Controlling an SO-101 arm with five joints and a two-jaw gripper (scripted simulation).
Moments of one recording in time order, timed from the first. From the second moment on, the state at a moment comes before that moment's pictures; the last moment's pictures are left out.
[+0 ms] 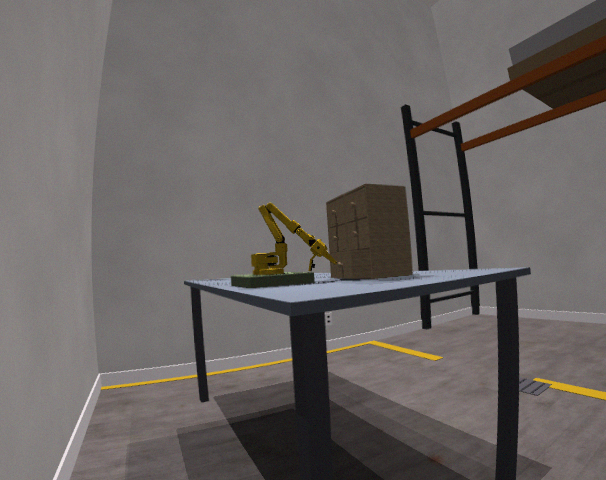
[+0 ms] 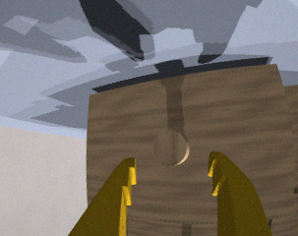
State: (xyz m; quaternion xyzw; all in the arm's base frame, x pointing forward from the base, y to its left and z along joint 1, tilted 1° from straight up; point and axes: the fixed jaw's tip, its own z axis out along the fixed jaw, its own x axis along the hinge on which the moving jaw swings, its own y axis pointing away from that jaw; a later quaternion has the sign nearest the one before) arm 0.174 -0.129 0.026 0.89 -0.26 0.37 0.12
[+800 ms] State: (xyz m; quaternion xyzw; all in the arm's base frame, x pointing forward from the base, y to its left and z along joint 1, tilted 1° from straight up) arm 0.156 -0.117 0.061 0.87 -0.28 0.38 0.12
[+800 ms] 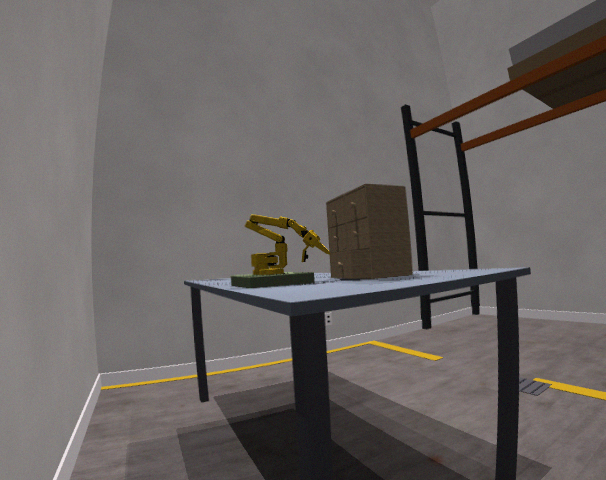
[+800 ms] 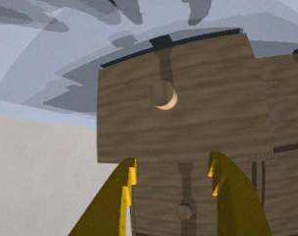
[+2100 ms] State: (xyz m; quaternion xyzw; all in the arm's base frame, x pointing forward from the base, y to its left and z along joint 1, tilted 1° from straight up) arm 0.136 -0.103 0.113 0.89 -0.29 0.33 0.10
